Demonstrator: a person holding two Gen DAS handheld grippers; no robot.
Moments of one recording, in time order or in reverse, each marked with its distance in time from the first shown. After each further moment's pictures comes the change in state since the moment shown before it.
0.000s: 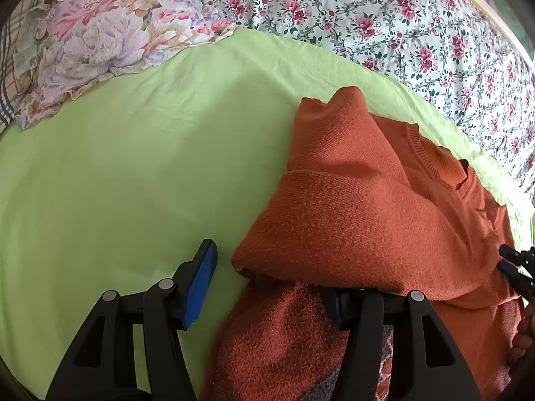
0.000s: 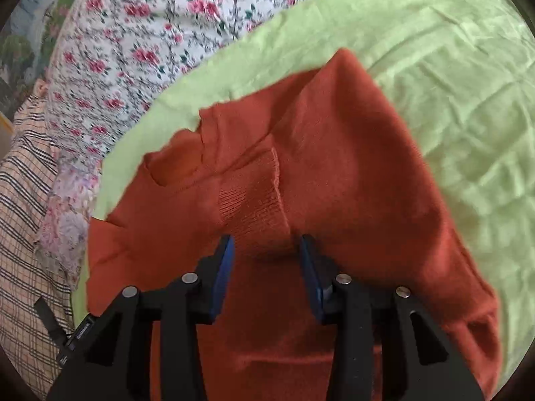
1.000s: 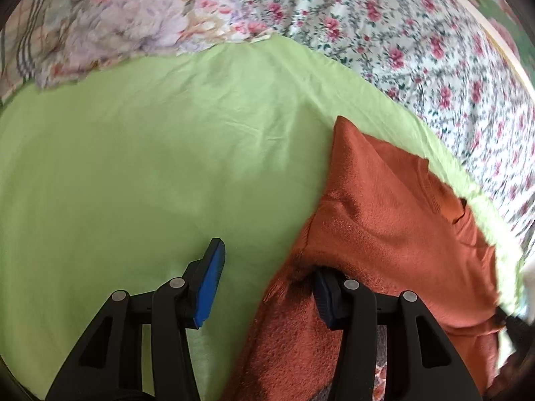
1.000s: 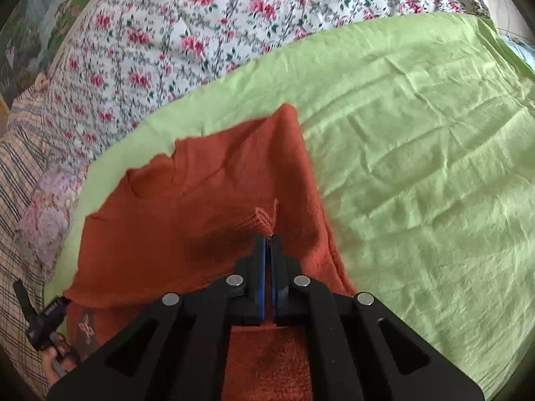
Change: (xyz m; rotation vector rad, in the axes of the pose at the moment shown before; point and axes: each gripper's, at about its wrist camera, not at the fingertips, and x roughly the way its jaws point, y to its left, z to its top) left arm -0.008 0.038 -0.001 -0.199 -0.015 -0.058; right arm -0.064 -0.038 0.000 -0.092 -0.119 -0.113
